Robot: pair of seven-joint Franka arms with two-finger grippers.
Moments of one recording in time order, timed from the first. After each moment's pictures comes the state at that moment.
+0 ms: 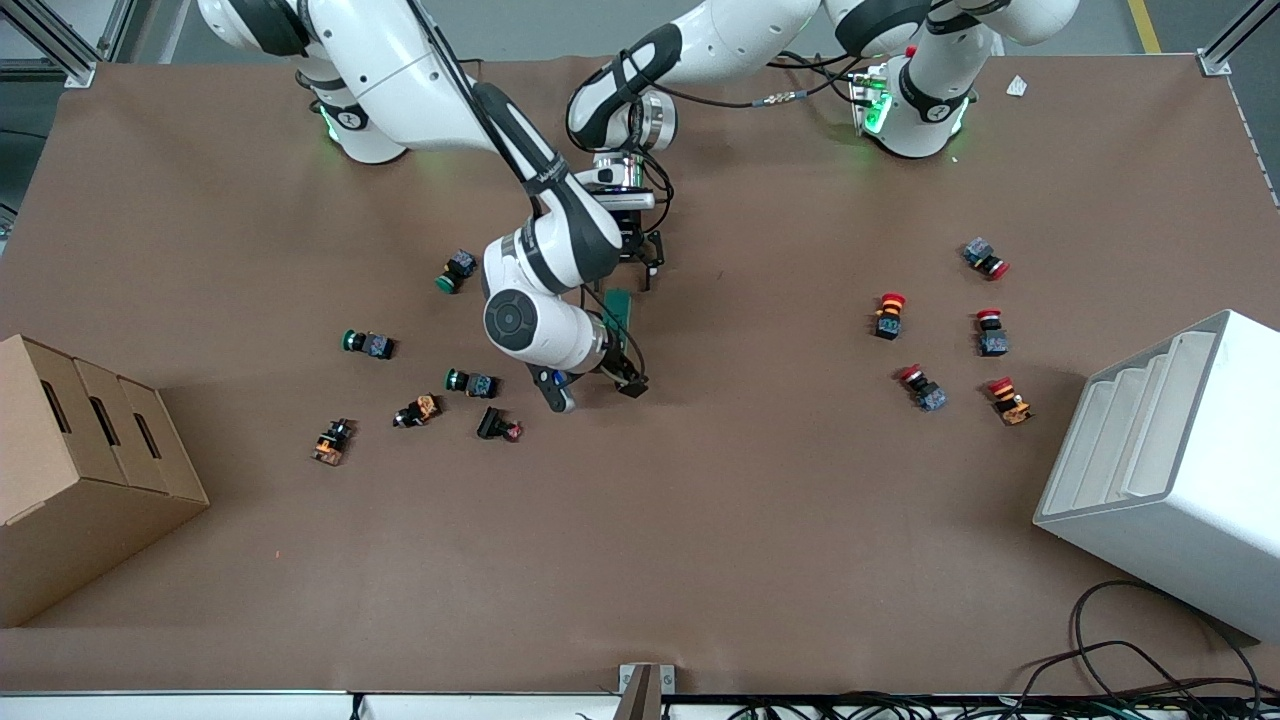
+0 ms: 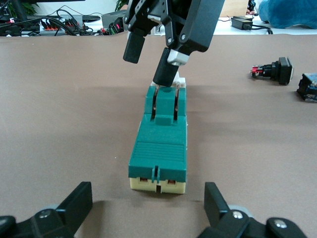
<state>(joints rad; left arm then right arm) -0.93 0.90 -0.46 -1.83 1.78 1.82 -2.58 0.70 0.73 -0.03 -1.61 0.61 2.32 1.29</state>
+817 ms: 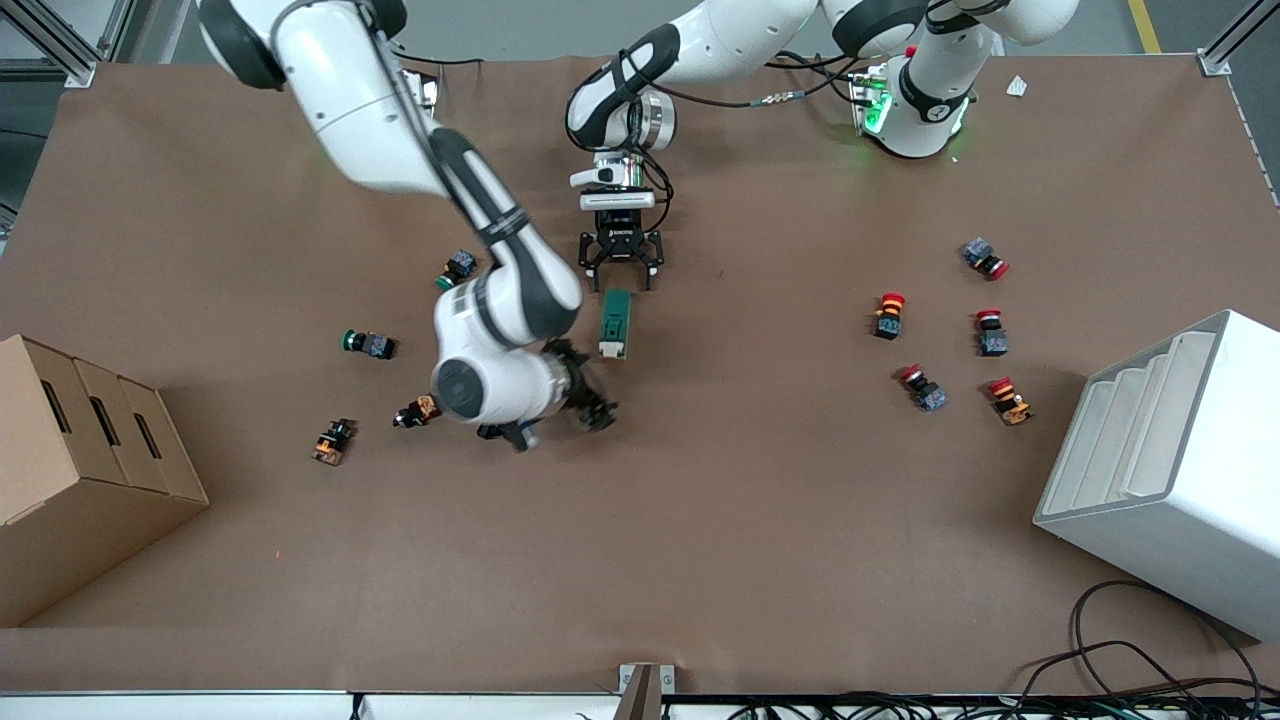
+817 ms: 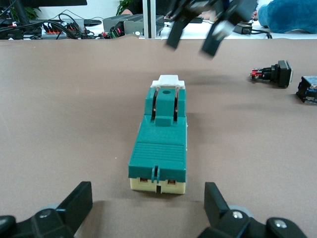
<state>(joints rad) -0.94 0.91 -0.45 -1.83 1.79 1.79 -2.59 0.53 0.81 -0.05 -1.39 0.61 2.01 1.26</state>
